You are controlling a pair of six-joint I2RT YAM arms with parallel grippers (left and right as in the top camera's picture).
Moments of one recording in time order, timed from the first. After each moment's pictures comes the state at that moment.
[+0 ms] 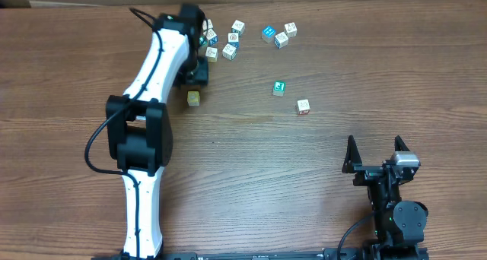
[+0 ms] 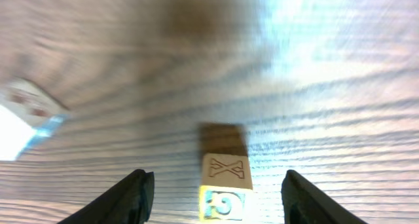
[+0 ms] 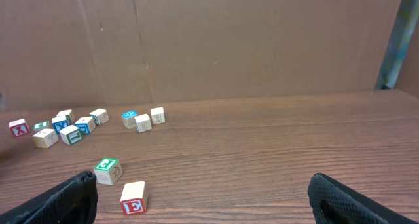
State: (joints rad) left arm -0.18 2.38 2.16 -1.27 -0.09 -0.23; right arm 0.05 0.01 0.02 -0.03 0.05 0.07
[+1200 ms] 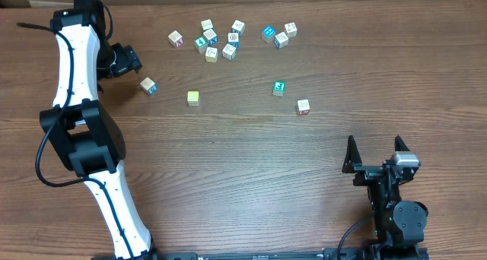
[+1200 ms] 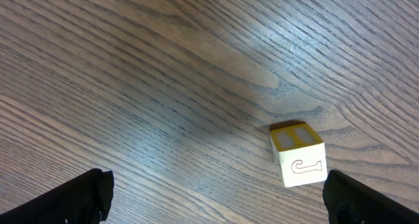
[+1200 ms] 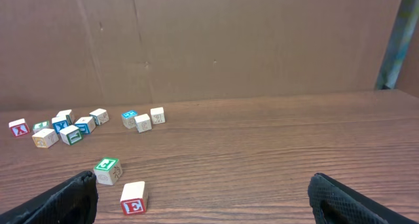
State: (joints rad) left arm 0.20 2.38 2.24 -1.35 -0.06 -0.37; right arm 0.05 0.01 0.02 -0.03 0.05 0.07
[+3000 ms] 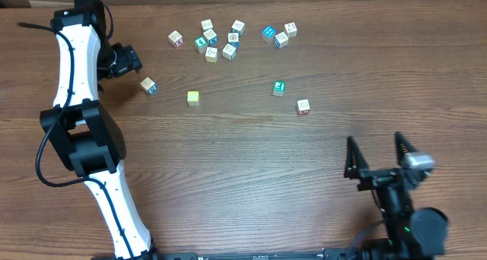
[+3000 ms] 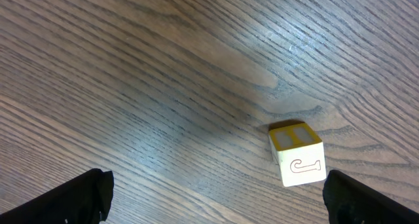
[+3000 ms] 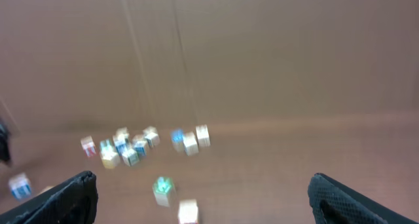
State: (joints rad) left arm 0.20 2.38 2.24 -1.35 -0.06 -0.37; right arm 0.05 0.04 0.25 -0.16 -0.09 0.16
